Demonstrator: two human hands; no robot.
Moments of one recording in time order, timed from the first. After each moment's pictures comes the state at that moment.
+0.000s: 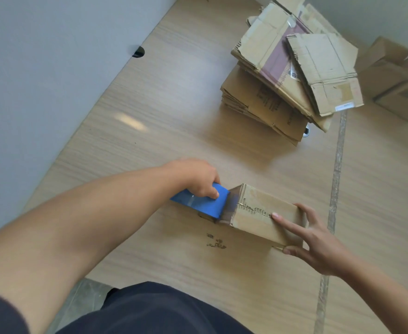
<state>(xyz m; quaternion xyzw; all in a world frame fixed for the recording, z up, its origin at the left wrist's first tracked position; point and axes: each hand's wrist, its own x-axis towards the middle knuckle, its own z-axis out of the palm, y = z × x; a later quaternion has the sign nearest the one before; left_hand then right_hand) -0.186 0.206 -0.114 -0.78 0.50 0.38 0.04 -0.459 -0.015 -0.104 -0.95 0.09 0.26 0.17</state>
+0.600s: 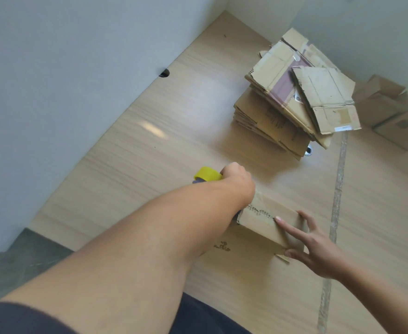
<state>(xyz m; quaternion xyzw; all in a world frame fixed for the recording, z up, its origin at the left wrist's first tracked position) -0.250 0.164 -0.076 -0.82 0.50 0.21 0.17 -0.456 -0.008 -0.099 -0.95 0.07 0.25 0.15</state>
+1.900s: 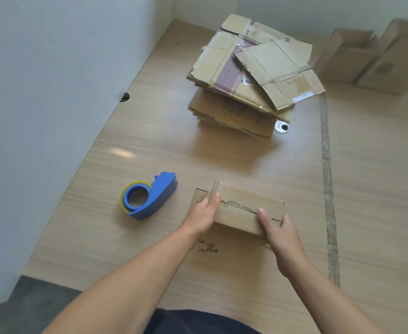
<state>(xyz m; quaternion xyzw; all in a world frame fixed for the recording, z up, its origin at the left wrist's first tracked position) -0.316 0.194 -0.137 -0.74 0.05 0.46 -0.49 -0.458 0.049 -0.149 -0.62 0.50 -0.07 0.59</state>
